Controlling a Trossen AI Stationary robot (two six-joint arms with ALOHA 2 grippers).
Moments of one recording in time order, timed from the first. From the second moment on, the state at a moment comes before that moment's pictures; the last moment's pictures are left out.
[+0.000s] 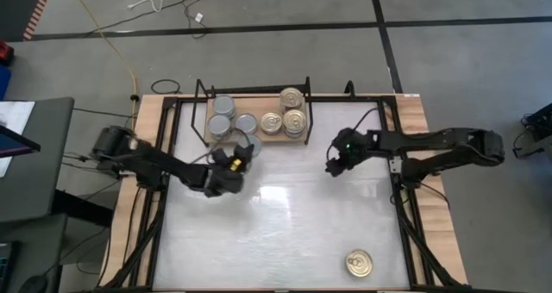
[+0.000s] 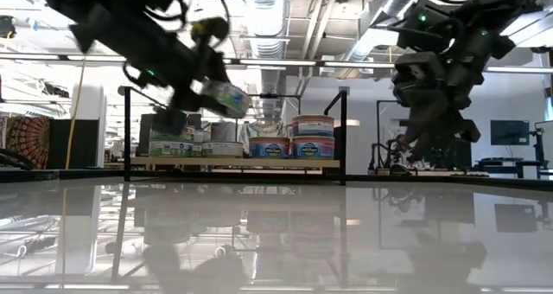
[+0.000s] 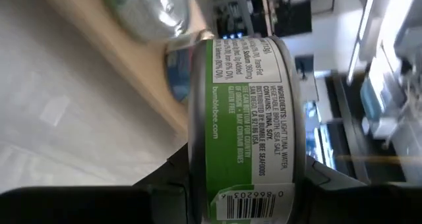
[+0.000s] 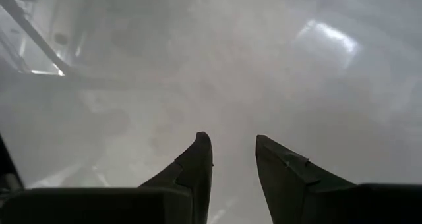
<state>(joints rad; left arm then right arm) -0.20 1.56 0.70 0.35 -1.16 -1.92 -0.25 1.16 0.56 -0.35 -0.22 0.80</state>
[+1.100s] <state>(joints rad) 0.08 1.74 0.87 0.20 -1.22 -2.19 -0.46 0.98 0.56 -0.60 -0.24 0.38</state>
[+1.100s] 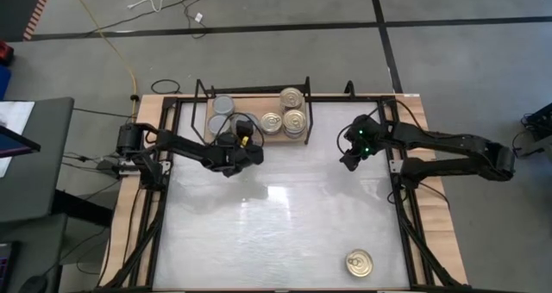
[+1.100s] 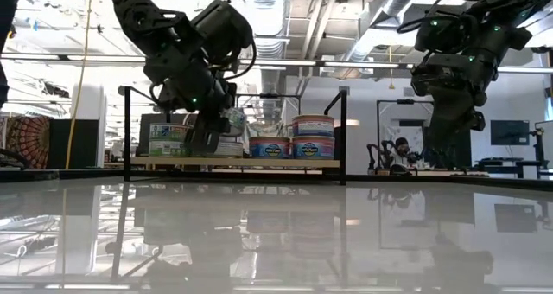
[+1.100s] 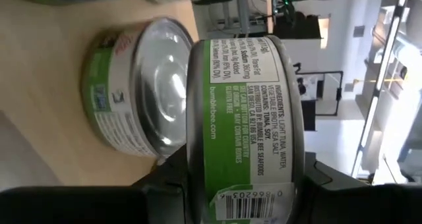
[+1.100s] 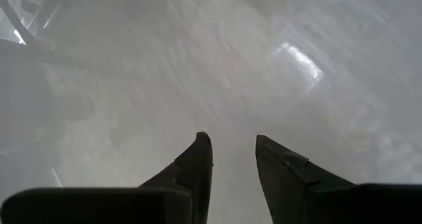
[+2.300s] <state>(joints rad) 0.17 1.73 0.87 0.19 -1.13 -2.27 -0.46 0.98 0.56 -0.65 -0.24 0.38</state>
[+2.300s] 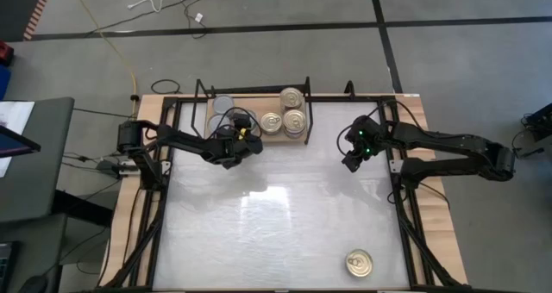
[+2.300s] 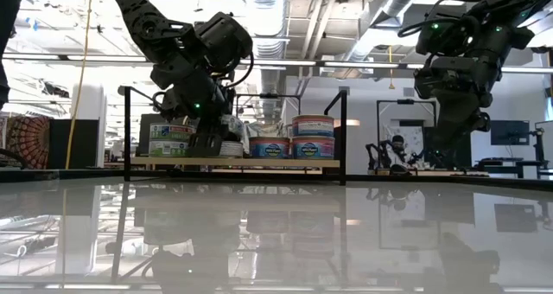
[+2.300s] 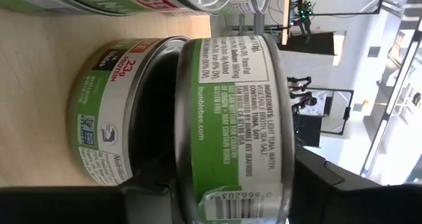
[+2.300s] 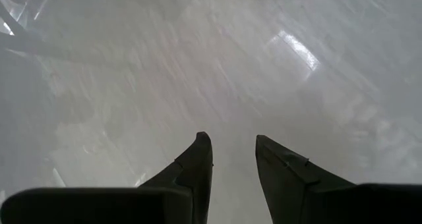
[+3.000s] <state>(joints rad) 0.16 1.74 0.87 0.25 -1.08 -2.28 -0.46 0.98 0.56 -0.66 -0.24 0.38</state>
